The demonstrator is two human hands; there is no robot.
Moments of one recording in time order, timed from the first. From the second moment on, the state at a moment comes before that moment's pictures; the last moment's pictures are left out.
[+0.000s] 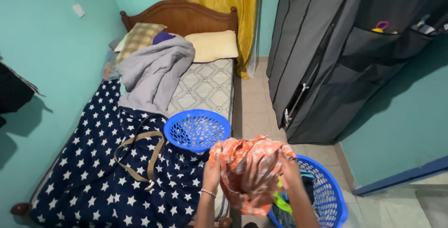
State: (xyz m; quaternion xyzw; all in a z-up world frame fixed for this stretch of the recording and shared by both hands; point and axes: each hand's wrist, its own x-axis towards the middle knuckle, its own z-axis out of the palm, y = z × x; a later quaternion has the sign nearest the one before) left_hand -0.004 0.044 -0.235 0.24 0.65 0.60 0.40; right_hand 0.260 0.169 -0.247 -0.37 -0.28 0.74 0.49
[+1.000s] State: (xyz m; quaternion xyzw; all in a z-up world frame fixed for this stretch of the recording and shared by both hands) left_hand 0.189 0.098 -0.112 0.60 0.40 0.62 0.30; right_hand 0.373 0.141 -0.137 -0.46 -0.43 0.61 0.48
